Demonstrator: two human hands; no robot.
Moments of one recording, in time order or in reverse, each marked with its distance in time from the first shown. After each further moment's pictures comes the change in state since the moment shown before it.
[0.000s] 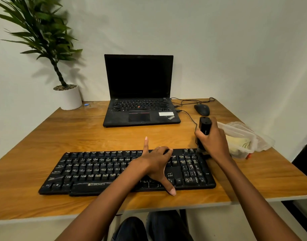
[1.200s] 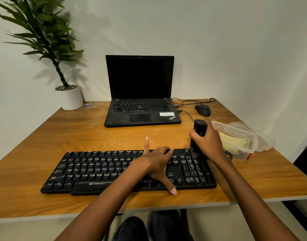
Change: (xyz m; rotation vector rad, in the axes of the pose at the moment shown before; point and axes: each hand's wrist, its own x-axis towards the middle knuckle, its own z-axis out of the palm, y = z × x) left_hand 0.000 0.001 -0.002 0.004 -0.004 -0.010; right_hand -0.003 -0.009 0.010 0.038 -0.060 -0.013
